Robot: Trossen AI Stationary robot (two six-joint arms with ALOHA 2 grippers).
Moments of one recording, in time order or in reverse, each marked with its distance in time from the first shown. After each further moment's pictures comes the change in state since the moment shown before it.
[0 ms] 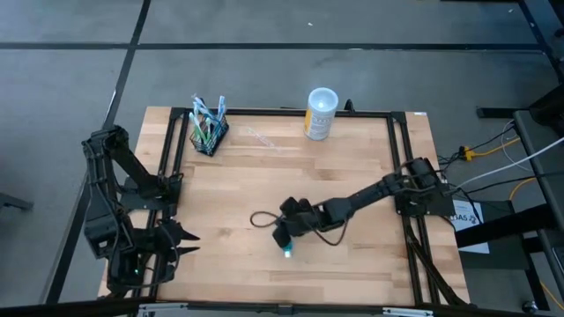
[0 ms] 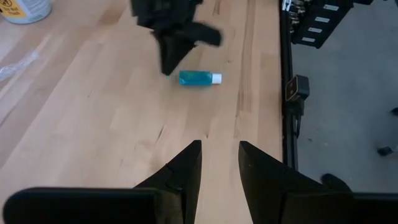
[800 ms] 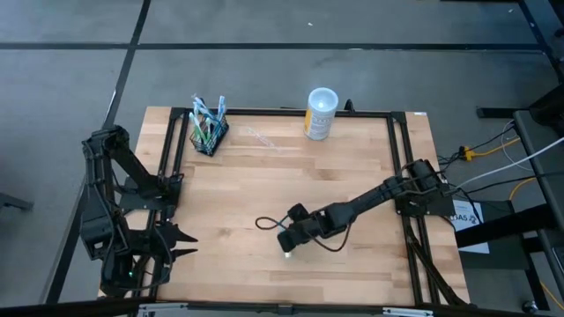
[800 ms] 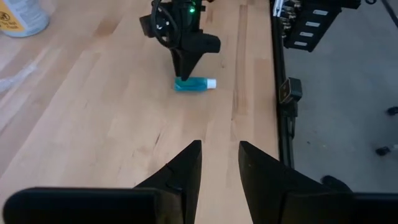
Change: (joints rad) left arm -0.034 0.000 0.000 0.002 -0.041 0.010; right arm 0.037 0.000 0.001 -0.157 -0.122 0.334
